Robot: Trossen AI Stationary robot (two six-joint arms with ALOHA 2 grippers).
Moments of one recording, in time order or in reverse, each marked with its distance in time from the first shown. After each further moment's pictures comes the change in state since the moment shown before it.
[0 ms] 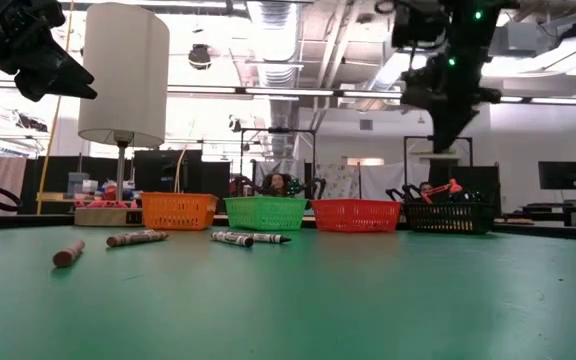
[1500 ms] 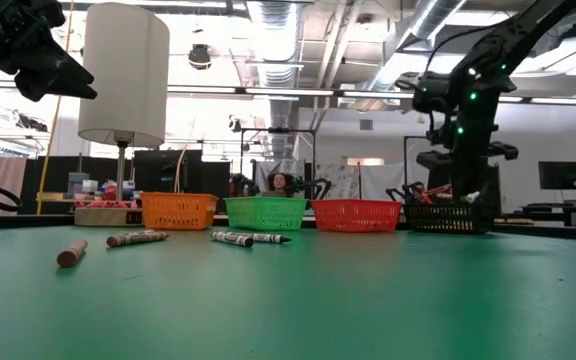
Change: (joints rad) left arm 0.000 0.000 0.000 0.000 0.000 0.000; right arm -0.526 0.018 -0.283 0.454 -0.098 -0.262
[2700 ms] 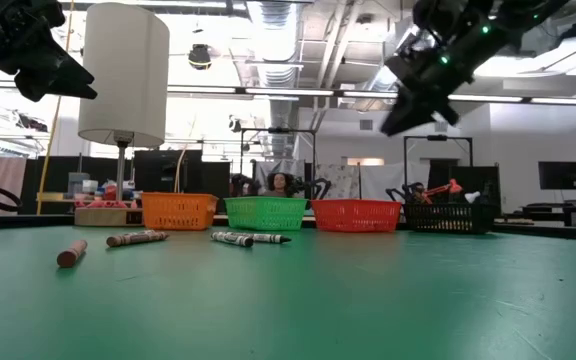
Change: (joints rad) left arm 0.000 0.000 0.000 0.000 0.000 0.000; right arm 0.416 -0.214 0.001 0.319 -0.163 -0.017
